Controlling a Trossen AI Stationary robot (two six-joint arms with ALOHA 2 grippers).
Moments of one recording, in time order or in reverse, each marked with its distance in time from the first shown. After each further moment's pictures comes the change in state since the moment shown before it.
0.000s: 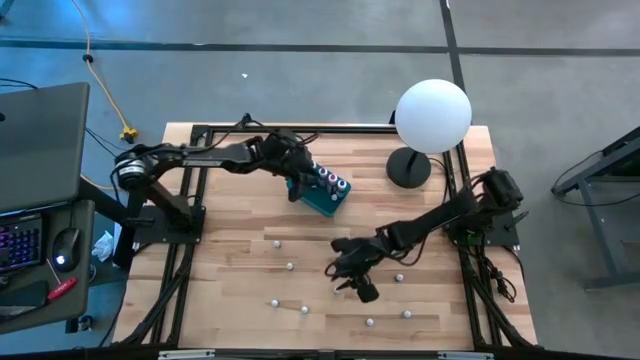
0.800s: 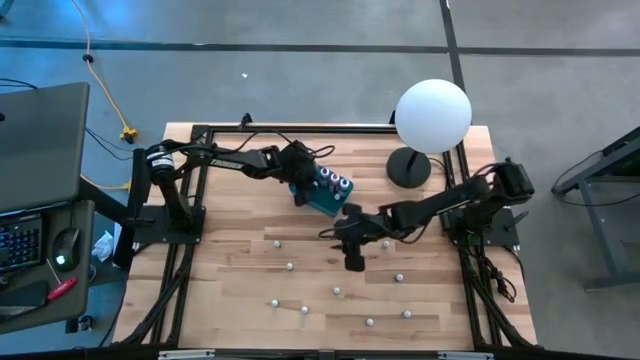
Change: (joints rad) left arm 0.000 0.230 0.000 -0.005 -0.184 0.001; right arm -0.132 -0.120 0.000 -0.182 0.290 0.127
